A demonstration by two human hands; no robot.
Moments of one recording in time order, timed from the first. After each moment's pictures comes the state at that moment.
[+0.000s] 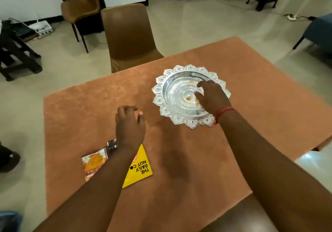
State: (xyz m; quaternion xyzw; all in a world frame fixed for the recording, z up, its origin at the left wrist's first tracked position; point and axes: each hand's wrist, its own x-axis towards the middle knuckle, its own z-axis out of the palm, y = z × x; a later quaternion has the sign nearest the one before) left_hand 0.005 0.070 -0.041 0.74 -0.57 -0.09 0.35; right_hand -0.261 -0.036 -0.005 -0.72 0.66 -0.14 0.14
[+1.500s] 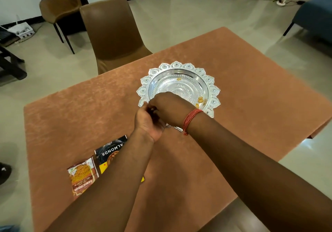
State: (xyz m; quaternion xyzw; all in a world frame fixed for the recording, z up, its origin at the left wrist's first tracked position) left_hand -0.090 0.011 -0.022 0.47 0.05 -0.71 0.52; right_hand -0.188 -0.007 0.030 -0.87 0.46 -0.04 0.15
